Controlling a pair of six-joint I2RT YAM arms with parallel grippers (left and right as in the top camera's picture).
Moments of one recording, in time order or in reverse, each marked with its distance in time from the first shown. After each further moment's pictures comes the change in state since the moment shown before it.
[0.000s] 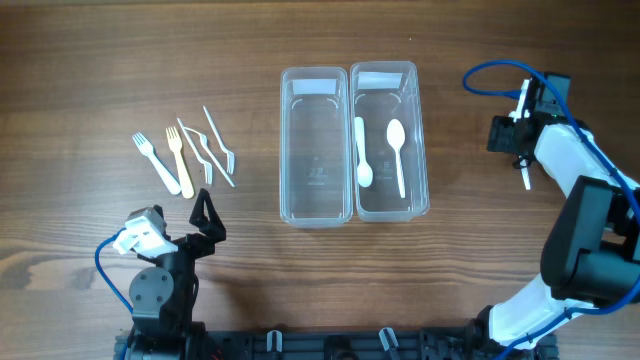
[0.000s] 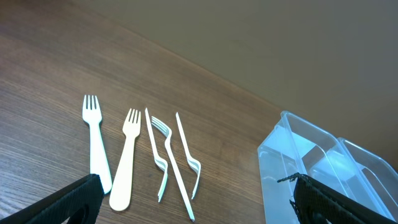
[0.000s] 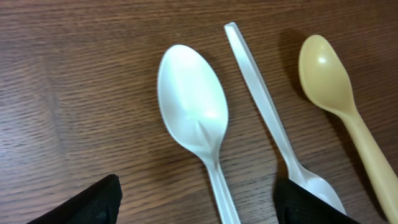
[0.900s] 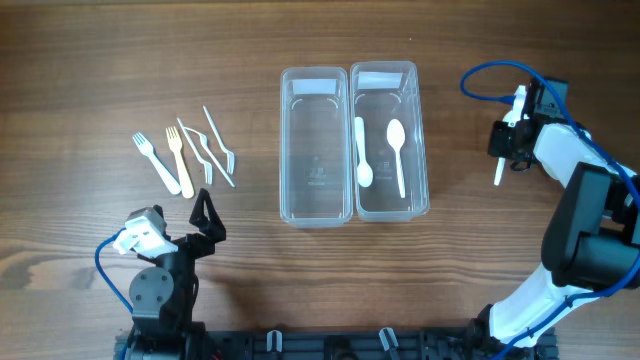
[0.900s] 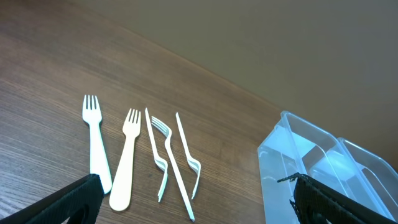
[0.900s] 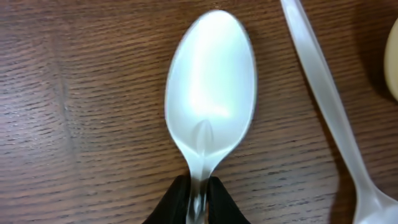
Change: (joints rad) left arm 0.000 0.000 0.000 0.000 0.000 0.000; right arm -0.016 0.071 0.000 0.019 -0.132 -0.002
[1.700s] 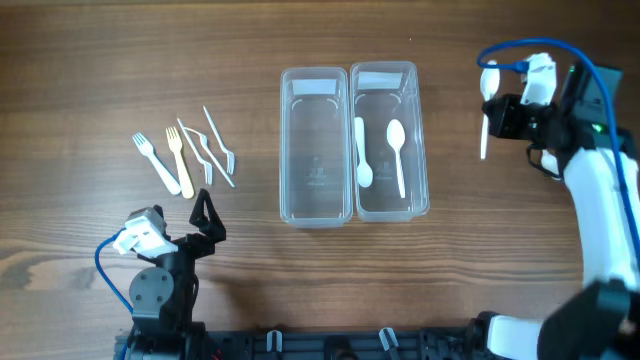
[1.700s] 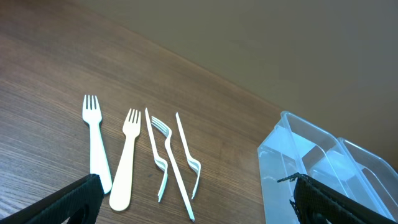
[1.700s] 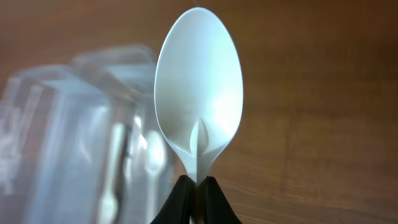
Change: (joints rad) left arm 0.000 0.000 0.000 0.000 0.000 0.000; right arm -0.002 -0.436 0.035 -0.188 -0.559 0.006
